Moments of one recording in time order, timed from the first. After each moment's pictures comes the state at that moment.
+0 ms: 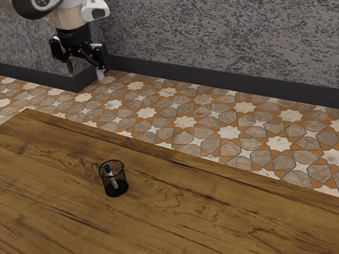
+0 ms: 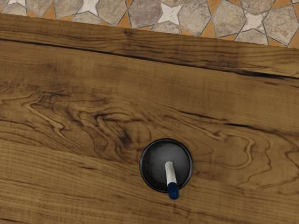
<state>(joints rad) -0.15 -0.15 0.04 -1.64 0.17 1.60 -0.26</state>
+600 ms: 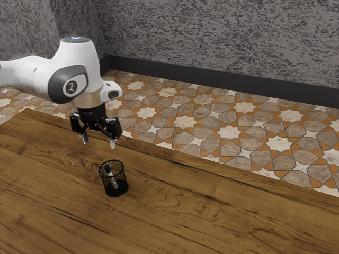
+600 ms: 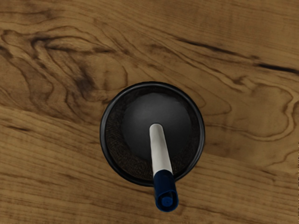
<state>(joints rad) -0.14 -0.11 0.12 -2.14 0.06 2.01 -0.28</state>
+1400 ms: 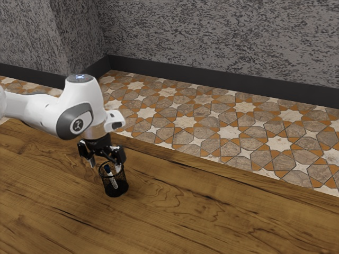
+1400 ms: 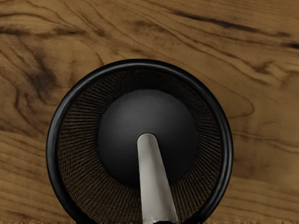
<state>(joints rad) -0.13 -0.03 0.12 -2.33 0.06 2.31 -0.23</state>
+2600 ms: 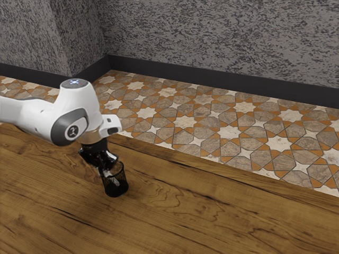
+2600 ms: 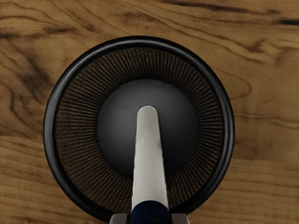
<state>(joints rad) -0.12 -0.07 0.12 -2.39 0.07 2.36 -0.14</state>
